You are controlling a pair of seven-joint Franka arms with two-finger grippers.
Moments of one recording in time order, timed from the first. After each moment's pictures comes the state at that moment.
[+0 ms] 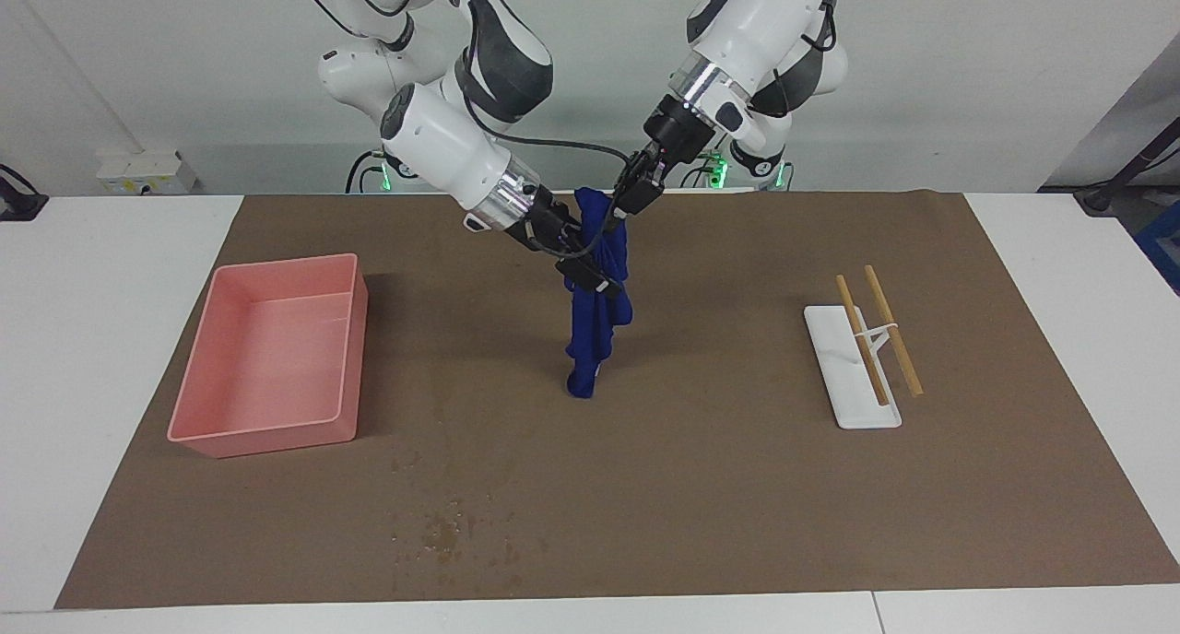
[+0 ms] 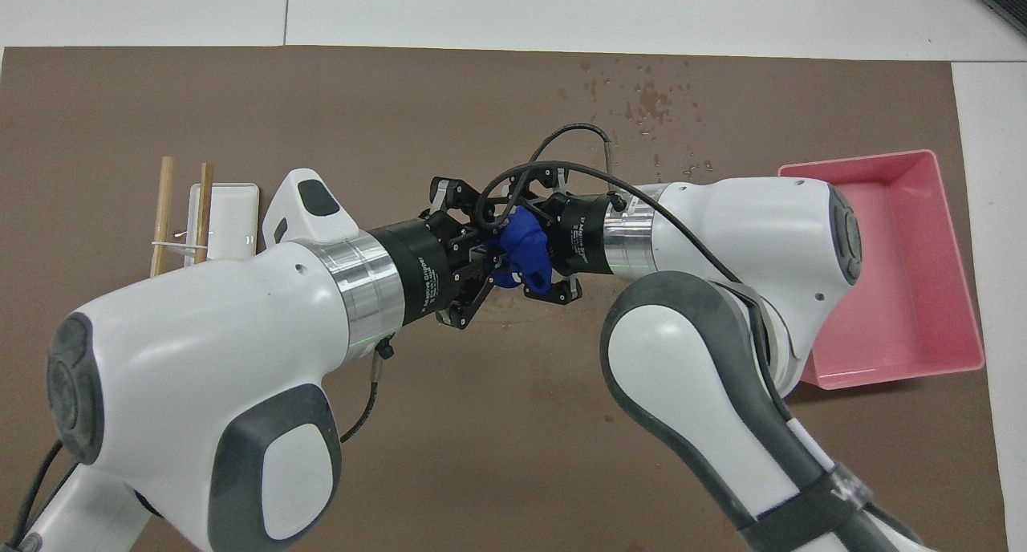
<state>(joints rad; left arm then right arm) -0.12 -0.12 -0.49 -1.96 -0.64 2.49 -1.58 0.44 0.13 0.04 -1.86 0.89 2.36 1.25</state>
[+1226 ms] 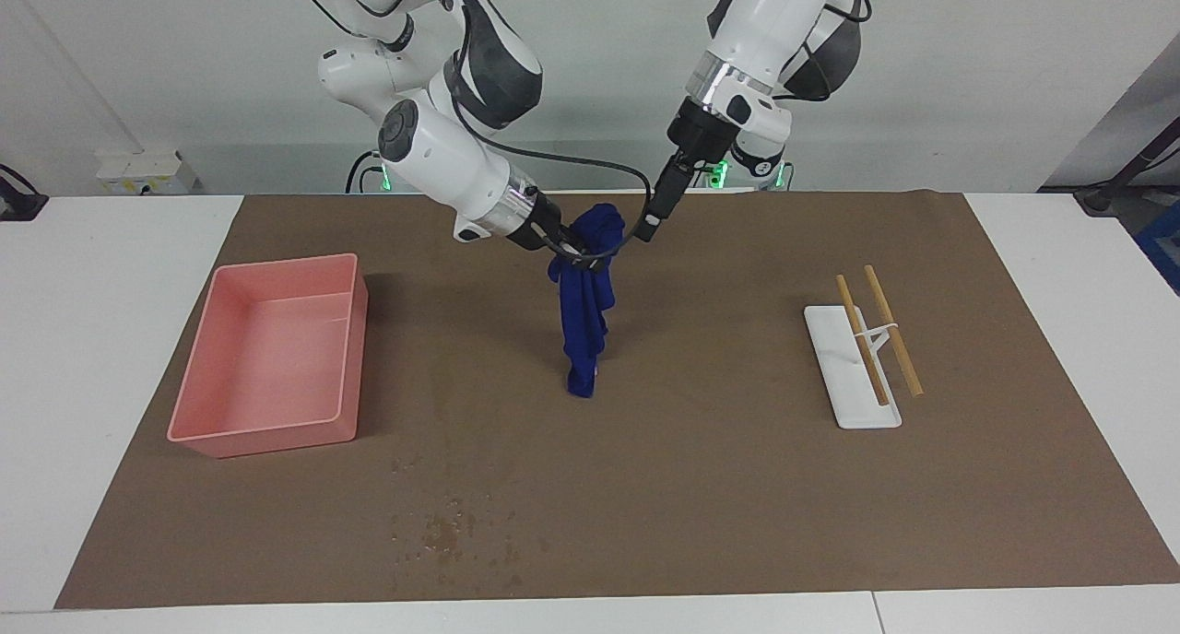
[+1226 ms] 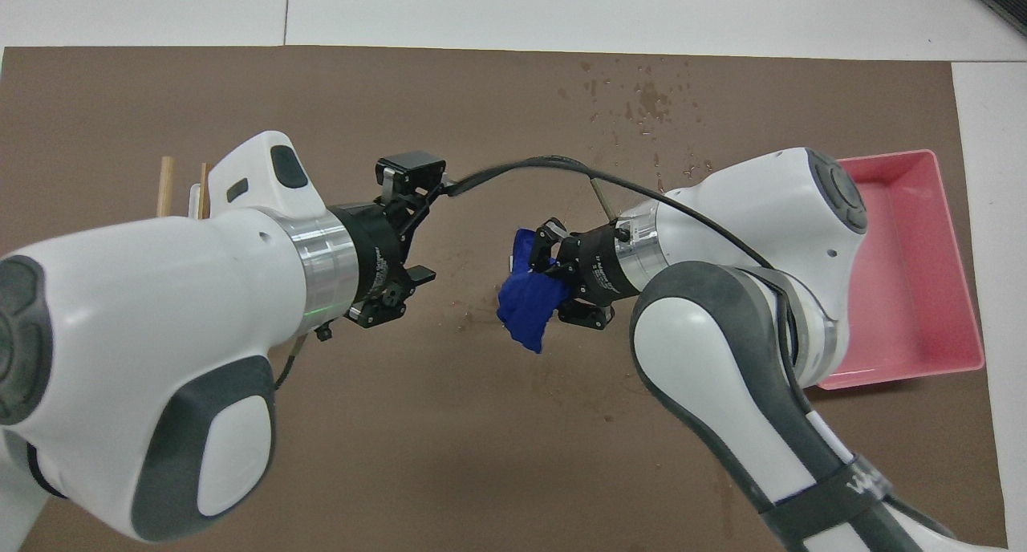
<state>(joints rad) -0.03 -0.12 -0.47 -1.88 -0.39 2.26 -1.39 0.38 0.12 0.03 -1.85 0.66 1.99 0.98</state>
